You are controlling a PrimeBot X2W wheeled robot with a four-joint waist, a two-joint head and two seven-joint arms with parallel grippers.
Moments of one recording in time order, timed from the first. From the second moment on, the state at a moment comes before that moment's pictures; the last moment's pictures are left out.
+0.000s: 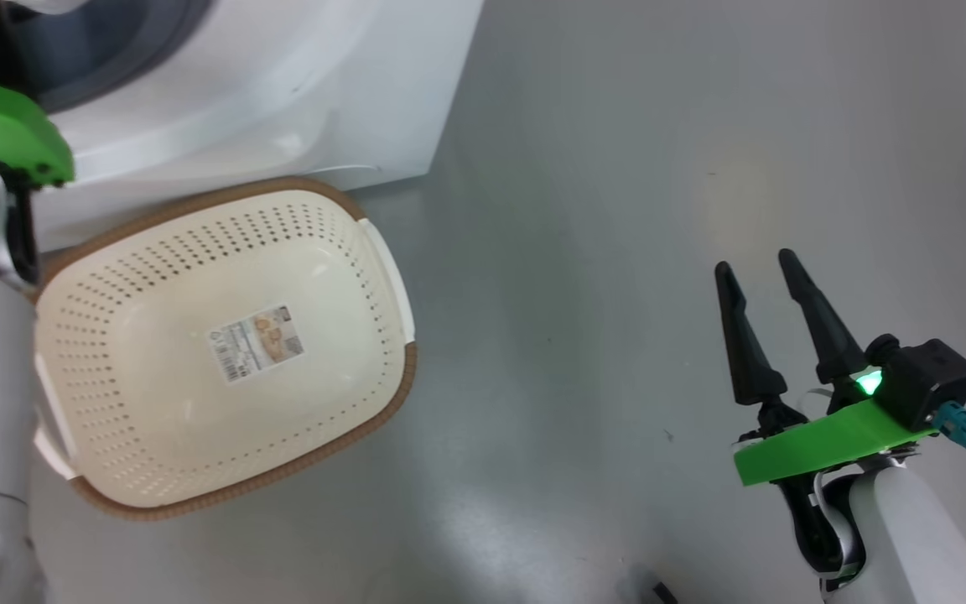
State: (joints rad) left arm -1.16 0.20 0.06 1.05 -0.14 0.00 -0.26; right arm -0.26 -0.05 0.07 0.21 0.37 0.12 -0.26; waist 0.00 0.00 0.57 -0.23
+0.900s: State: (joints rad) left arm -1.34 0.33 0.01 1.28 -0.09 0.06 -0.26; right arm -0.28 -0.05 0.14 0.18 0.43 0.12 -0.26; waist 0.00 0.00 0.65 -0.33
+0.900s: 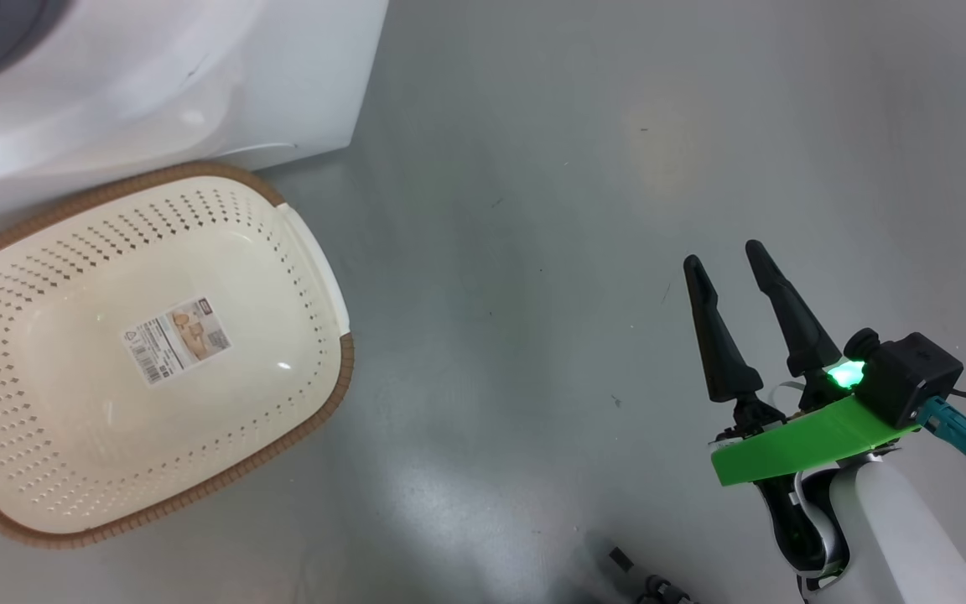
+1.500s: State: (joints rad) left arm -1.35 0.32 -0.01 1.29 -0.11 0.03 -0.26; right arm -0.30 -0.05 0.13 0.18 0.43 0.12 -0.26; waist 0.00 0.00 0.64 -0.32
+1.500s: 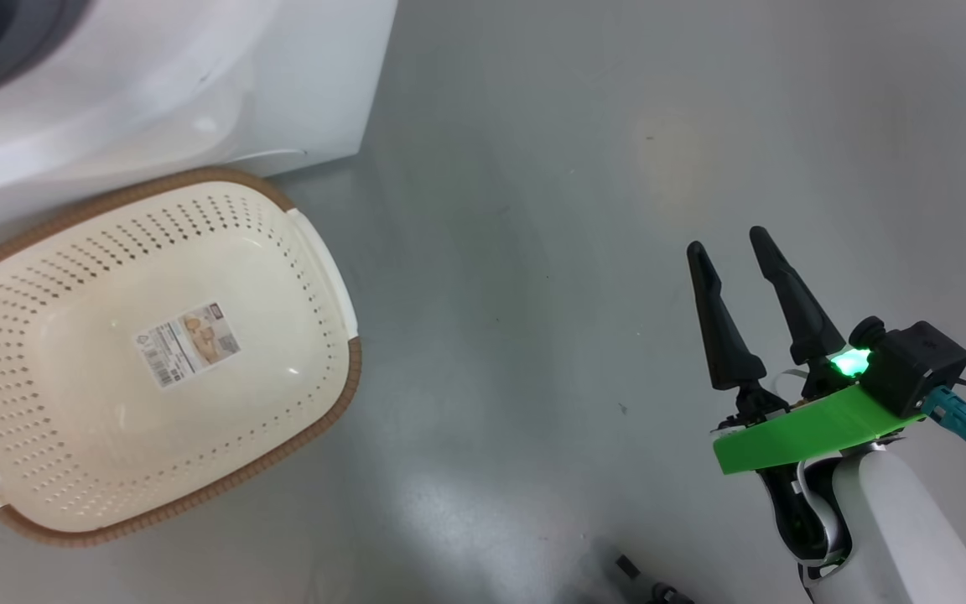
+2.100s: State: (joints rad) left arm -1.02 0.23 0.08 0.86 -0.18 0.00 -0.26; right arm -0.26 -0.05 0.08 0.19 0.40 0.12 -0.26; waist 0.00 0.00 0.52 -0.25
